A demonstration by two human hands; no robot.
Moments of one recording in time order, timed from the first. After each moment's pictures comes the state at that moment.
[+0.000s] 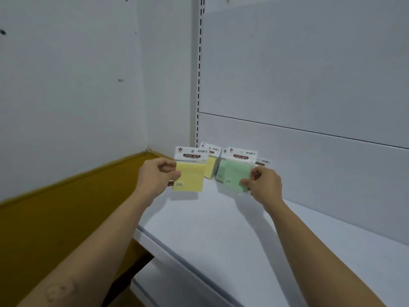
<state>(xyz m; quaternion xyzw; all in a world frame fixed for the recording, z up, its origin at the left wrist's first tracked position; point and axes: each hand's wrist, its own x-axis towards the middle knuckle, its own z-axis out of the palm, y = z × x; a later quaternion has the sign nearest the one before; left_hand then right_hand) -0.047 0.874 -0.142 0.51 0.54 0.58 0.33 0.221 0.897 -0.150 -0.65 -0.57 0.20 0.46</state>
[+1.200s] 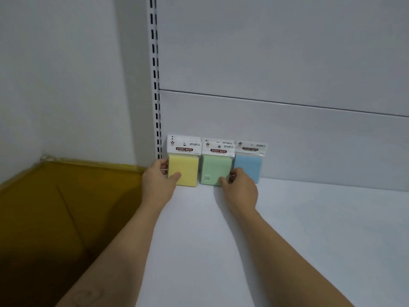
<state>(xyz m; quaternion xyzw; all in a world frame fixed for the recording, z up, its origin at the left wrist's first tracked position) -0.038 1.079 -0.220 0.66 0.49 0.45 0.33 0.128 0.985 -0.220 -0.84 -0.37 0.01 0.39</state>
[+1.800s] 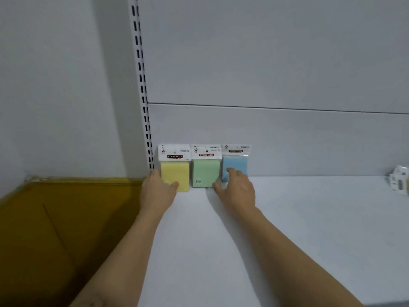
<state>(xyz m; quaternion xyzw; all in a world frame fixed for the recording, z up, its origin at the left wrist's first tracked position) -0.039 1.072 -0.210 0.72 0.54 0.34 0.27 0.123 0.958 -0.207 -0.86 -0.43 -0.06 0.27</state>
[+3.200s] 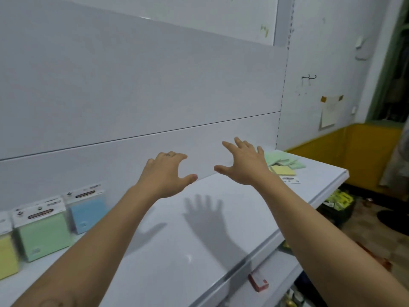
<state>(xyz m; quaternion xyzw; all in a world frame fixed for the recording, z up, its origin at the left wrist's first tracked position) 0.205 0.853 -0.071 0.97 0.09 0.21 0.03 0.312 0.667 -0.065 -0.94 -0.27 -0.16 0.13</state>
